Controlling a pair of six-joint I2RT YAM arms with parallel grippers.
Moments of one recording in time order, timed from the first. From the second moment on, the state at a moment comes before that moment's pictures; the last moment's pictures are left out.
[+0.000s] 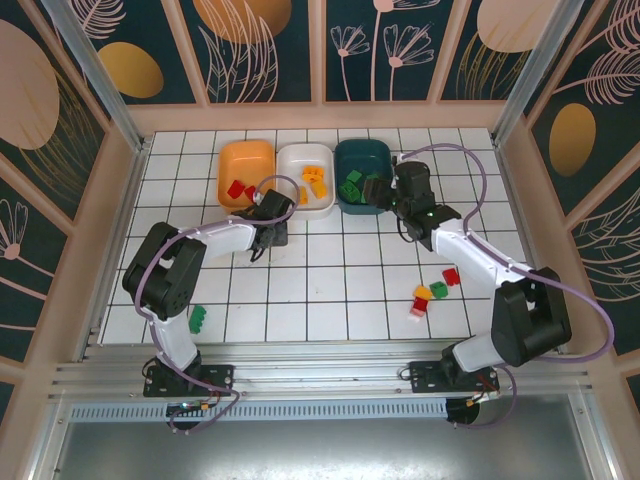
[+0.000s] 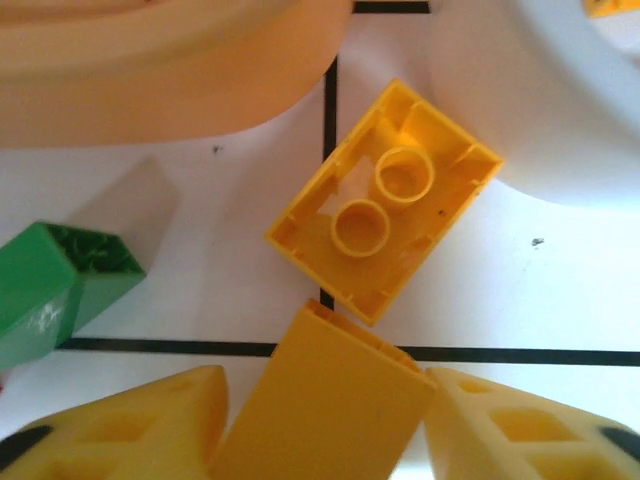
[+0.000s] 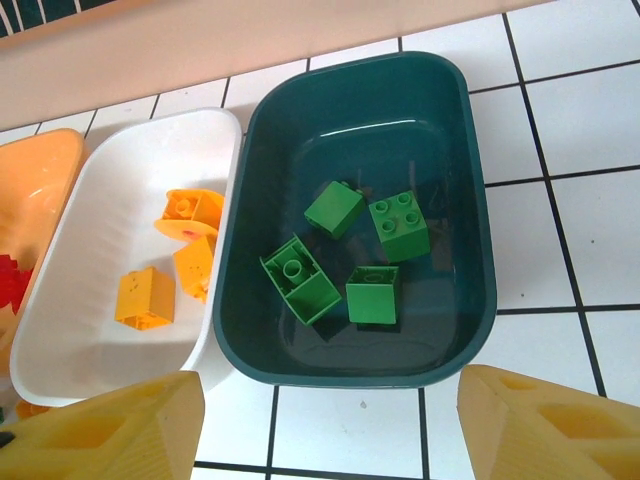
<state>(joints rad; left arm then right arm) -0.53 1.85 1.07 -0.30 -0.27 -0.51 0.43 1.43 0.99 -0.11 0.10 0.40</state>
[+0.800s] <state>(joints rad) -0.53 1.57 1.01 -0.29 -0.17 -0.53 0.43 1.38 0.97 -0.11 0.10 0.41</state>
